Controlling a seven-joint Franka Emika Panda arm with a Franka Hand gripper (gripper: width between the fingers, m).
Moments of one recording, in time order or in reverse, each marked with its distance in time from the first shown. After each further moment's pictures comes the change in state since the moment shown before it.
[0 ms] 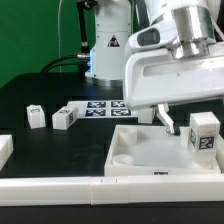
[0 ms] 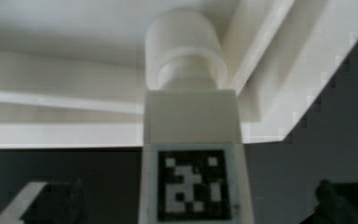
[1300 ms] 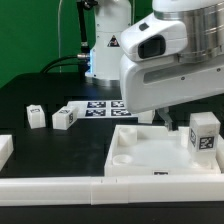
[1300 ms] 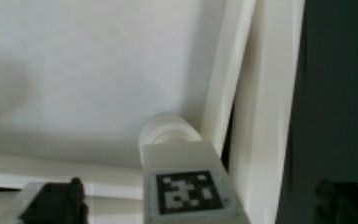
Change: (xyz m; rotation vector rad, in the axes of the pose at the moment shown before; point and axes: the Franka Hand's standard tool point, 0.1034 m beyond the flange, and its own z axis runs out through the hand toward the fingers) arm 0.001 0.002 -0.004 0.114 -0.674 0.077
